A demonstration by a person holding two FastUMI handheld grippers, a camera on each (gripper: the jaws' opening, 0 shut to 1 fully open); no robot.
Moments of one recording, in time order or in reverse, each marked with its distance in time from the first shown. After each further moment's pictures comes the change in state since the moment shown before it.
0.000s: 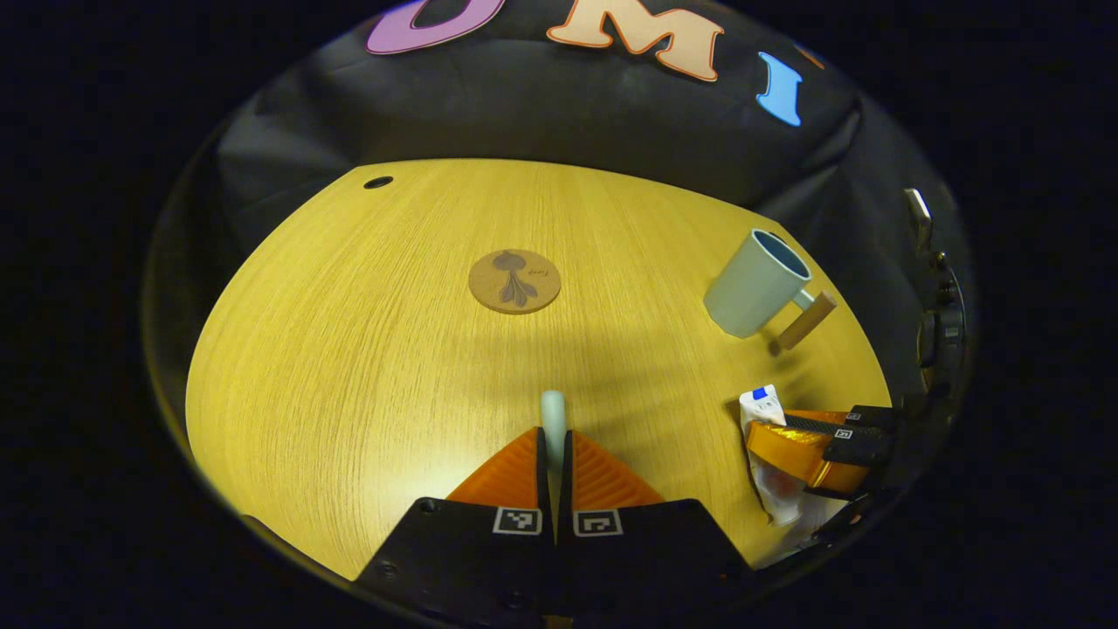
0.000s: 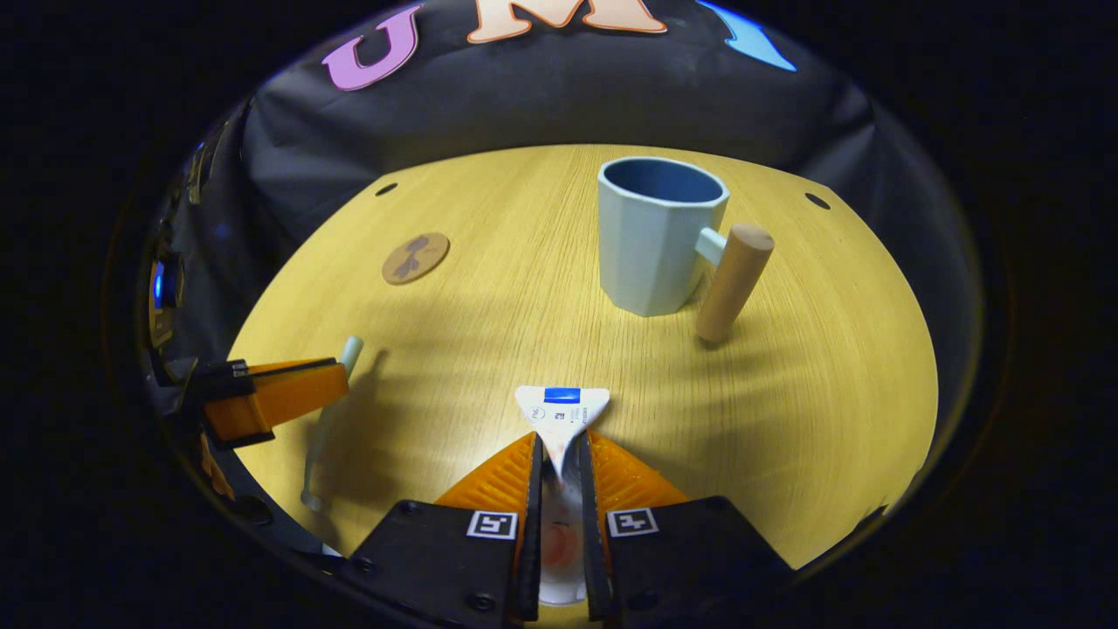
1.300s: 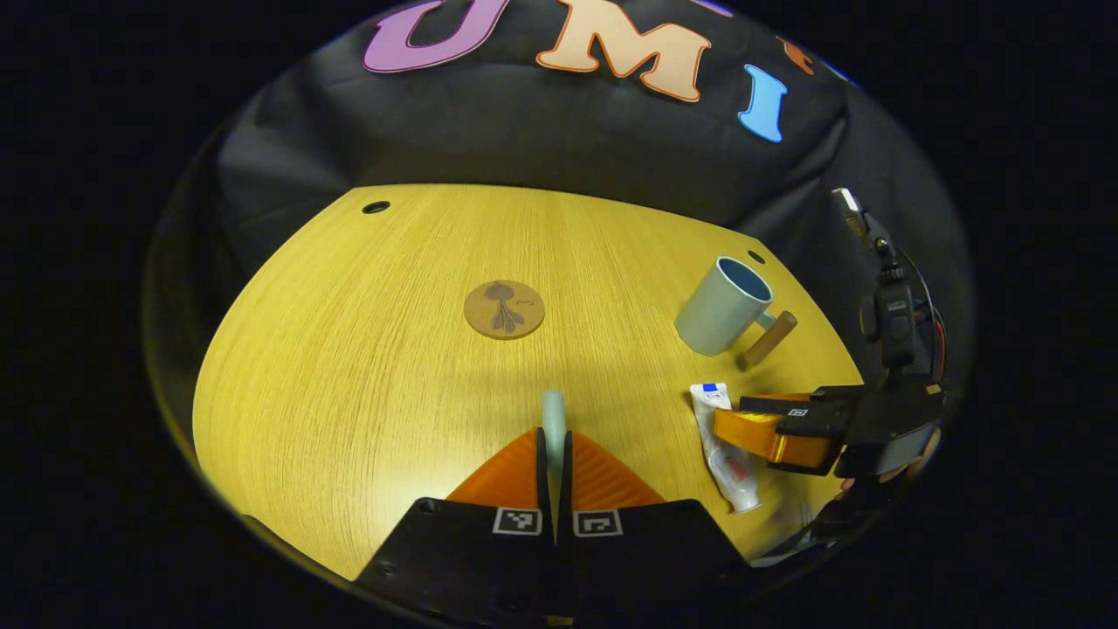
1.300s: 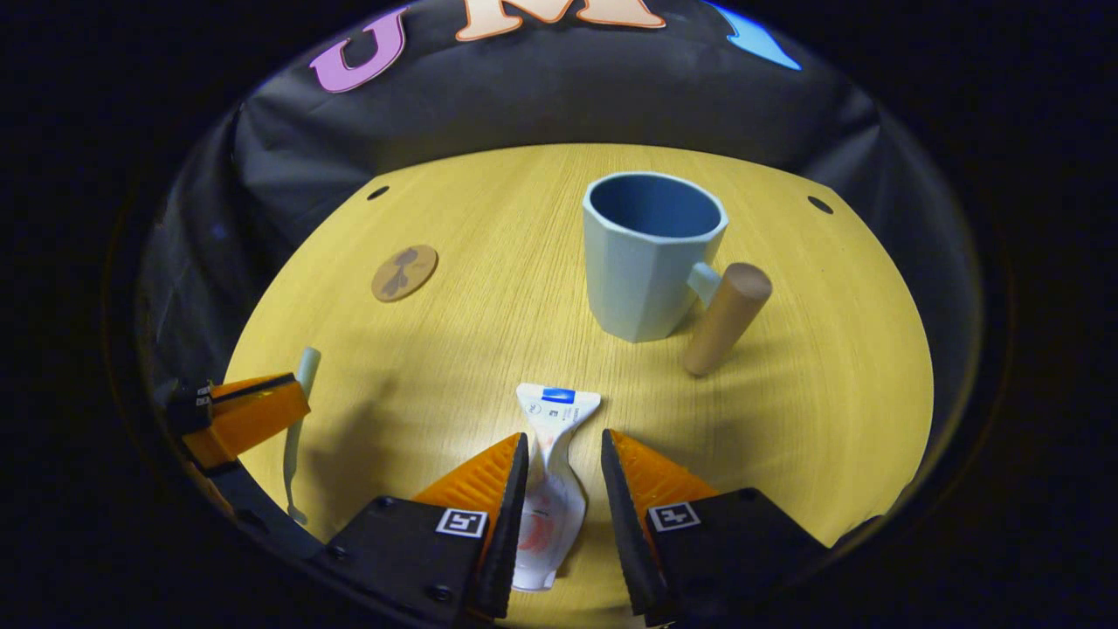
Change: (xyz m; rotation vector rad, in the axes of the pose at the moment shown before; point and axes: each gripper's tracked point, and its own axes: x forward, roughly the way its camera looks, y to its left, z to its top) left arm -0.028 -0.013 0.017 0.008 -0.052 -0.031; right arm 0.018 -0.006 0.004 -0.023 0.106 -0.017
